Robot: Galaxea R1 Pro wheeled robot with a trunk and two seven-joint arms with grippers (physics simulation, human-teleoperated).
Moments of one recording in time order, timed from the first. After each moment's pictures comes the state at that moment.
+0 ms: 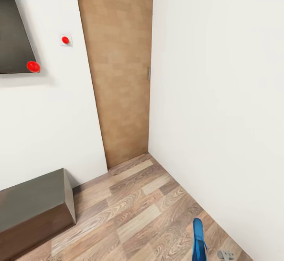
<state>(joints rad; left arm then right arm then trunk) -0.05 0.04 -0.20 -0.53 0.01 -0.16 -0.11 -0.39 -0.27 -0.12 -0.14 -0.08 0.04 0.79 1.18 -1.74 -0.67</state>
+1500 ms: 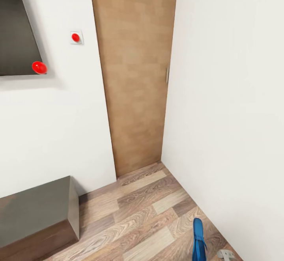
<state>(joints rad) -0.05 0.04 -0.20 -0.53 0.01 -0.16 -0.11 -0.39 -0.27 -0.12 -0.14 -0.08 0.04 0.79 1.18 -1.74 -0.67</state>
